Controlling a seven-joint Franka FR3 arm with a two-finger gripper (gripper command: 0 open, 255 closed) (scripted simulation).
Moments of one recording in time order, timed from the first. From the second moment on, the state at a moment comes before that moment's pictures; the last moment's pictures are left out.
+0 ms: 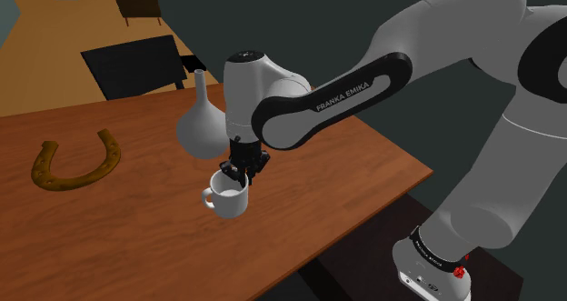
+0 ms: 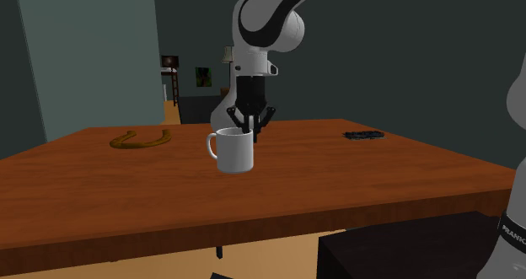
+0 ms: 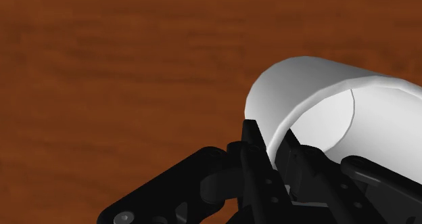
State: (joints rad) arm 0.08 0.17 0.63 -2.07 -0.09 2.18 0.91
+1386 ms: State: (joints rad) arm 0.06 0.06 0.64 -1.94 -0.01 1.97 0.86
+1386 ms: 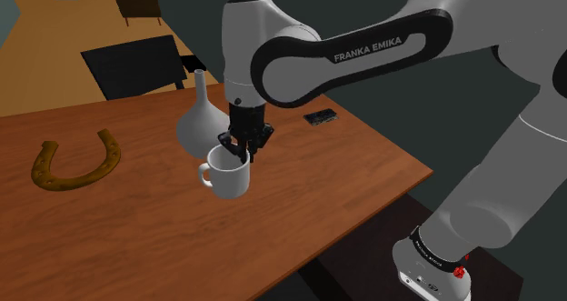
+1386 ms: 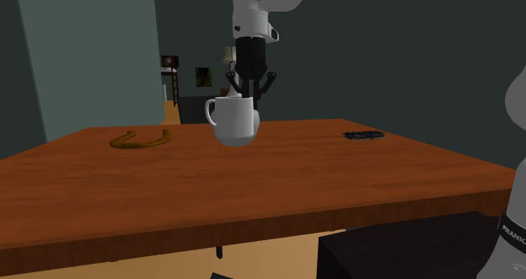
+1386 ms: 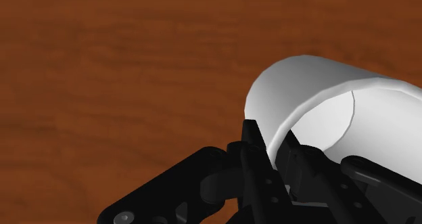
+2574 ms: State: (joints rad) arm 0.03 0.03 0.62 -1.77 0.01 1.77 0.81
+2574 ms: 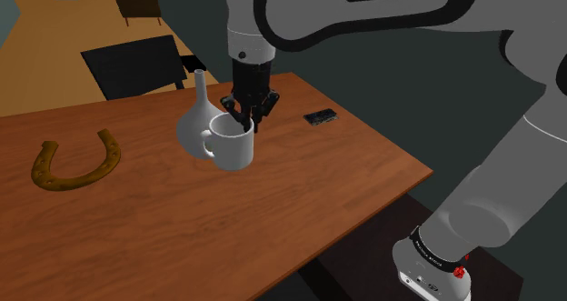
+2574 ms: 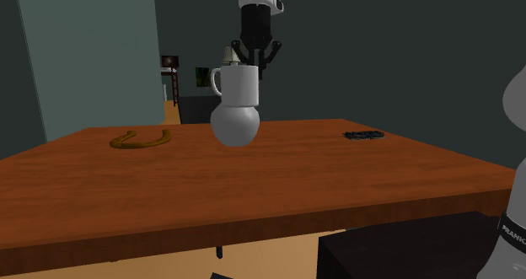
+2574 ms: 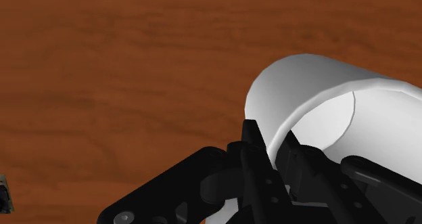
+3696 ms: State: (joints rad) arm -0.16 0.13 0.44 -1.74 -0.04 1.82 0.45
